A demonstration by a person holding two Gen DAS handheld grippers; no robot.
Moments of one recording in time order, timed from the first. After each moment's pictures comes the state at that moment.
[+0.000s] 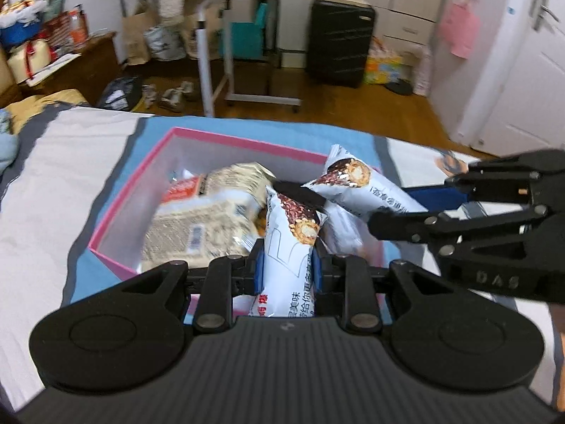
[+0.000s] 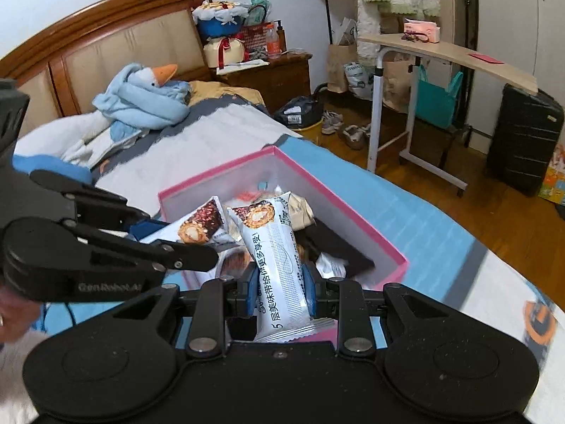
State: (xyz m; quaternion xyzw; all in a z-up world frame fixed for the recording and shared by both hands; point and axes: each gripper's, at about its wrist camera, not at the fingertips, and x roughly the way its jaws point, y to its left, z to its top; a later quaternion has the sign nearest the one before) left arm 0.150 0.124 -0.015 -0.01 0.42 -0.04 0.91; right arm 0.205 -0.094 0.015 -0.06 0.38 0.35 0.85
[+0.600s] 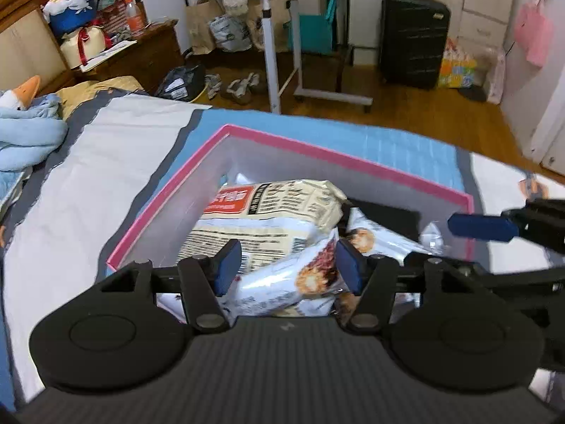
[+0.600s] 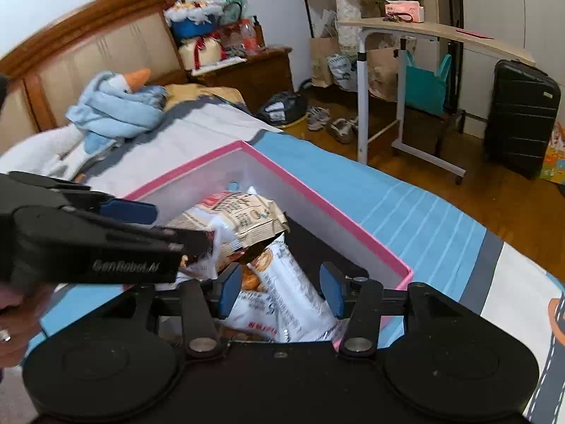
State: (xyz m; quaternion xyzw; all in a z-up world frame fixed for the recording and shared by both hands) left arm 0.201 0.125 -0.047 0.00 0.43 0.07 0.90; right arm 0.240 -0.093 -0.031 -0.03 0.39 0.34 0.86
